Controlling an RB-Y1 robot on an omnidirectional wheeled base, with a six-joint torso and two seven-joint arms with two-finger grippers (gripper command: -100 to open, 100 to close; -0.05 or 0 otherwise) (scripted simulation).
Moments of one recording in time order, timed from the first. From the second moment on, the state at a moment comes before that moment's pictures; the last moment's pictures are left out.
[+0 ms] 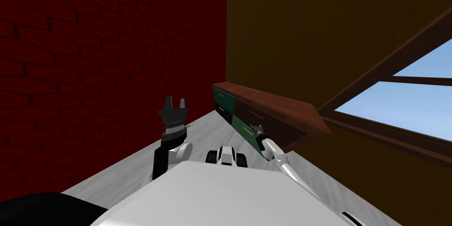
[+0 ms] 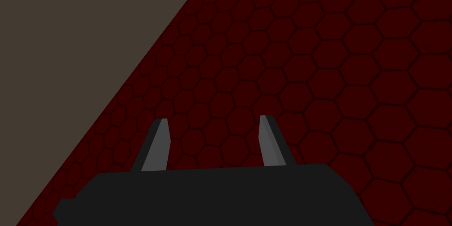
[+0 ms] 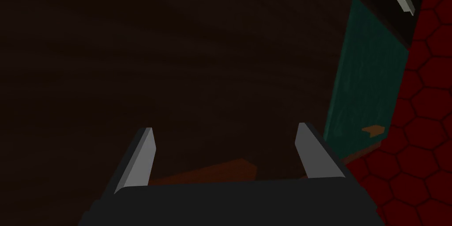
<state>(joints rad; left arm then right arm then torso) 0.53 -0.04 0.01 -2.37 0.12 -0.55 0.17 0.03 -0.45 0.29 -1.34 0.97 0.27 0.22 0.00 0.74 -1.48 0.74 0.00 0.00</state>
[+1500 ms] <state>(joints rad) 0.53 -0.04 0.01 -2.37 0.12 -0.55 0.17 -0.15 -0.59 0.41 -0.99 1.23 0.52 0.32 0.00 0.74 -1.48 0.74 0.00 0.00</state>
